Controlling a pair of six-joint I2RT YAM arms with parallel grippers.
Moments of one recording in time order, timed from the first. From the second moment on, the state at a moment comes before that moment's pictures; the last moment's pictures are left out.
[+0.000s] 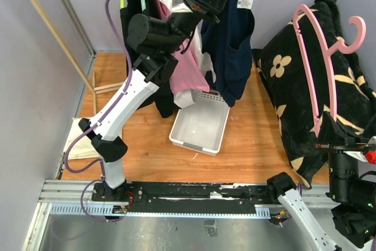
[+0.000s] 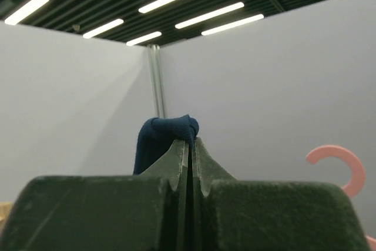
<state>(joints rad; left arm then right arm) -0.83 1.83 2.29 0.40 0.20 -0.06 0.43 0.14 1.02 -0.43 0.41 -0.12</state>
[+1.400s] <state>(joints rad) -0.83 1.60 1.93 0.35 0.04 0.18 0.43 0.15 0.96 -0.41 0.39 -0.11</state>
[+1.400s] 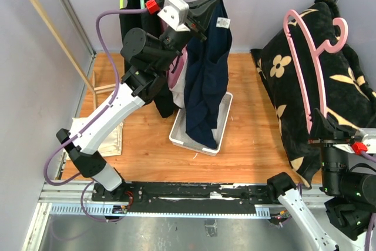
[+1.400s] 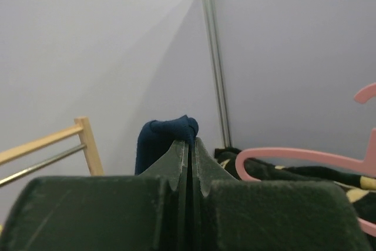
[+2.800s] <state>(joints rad) -0.90 1.17 0.87 0.27 -0.23 -0.11 0.43 0.39 0.84 -0.21 0.28 -0.05</state>
